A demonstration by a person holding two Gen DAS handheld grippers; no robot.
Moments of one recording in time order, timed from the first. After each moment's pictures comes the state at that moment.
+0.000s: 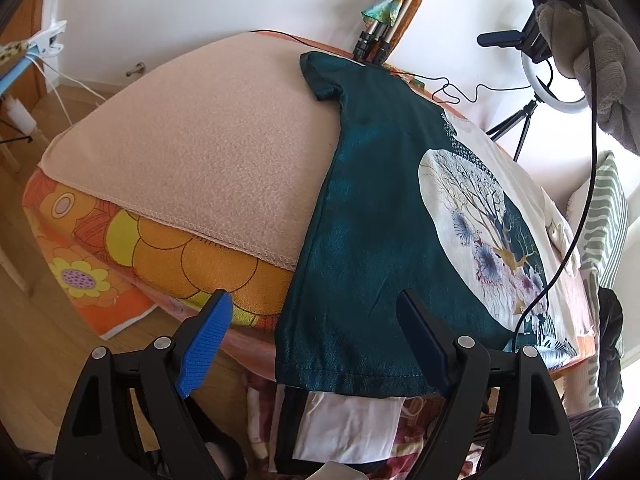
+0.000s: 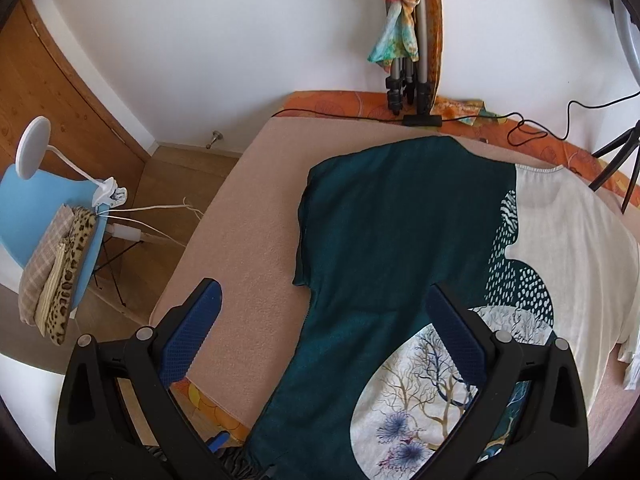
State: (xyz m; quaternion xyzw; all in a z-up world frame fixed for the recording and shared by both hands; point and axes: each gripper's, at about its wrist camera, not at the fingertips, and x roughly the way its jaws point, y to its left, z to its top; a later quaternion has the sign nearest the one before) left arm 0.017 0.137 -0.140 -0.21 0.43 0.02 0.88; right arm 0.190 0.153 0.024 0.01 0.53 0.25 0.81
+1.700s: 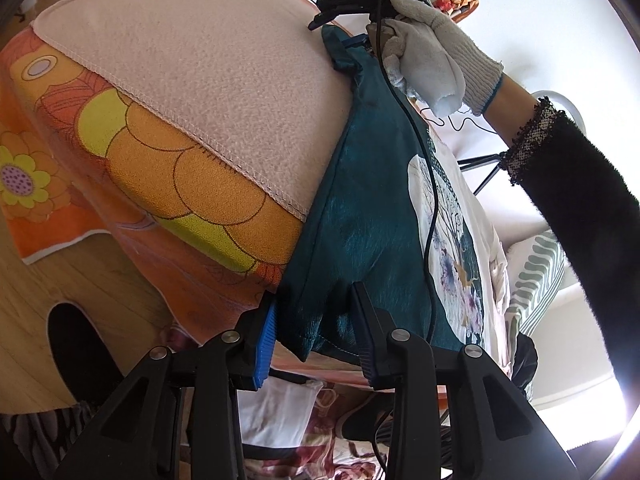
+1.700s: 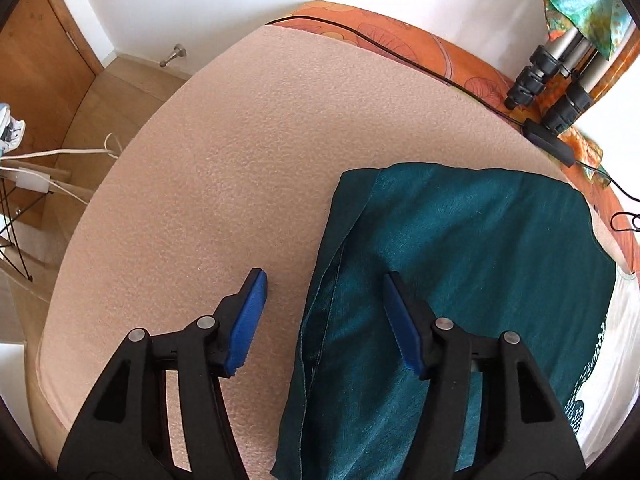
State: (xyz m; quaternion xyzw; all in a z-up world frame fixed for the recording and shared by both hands) left arm 0.001 0.165 -0.176 -0.39 0.43 -0.05 0.82; right arm 0.318 0.319 -0.139 -0.18 0.56 0.22 0.78
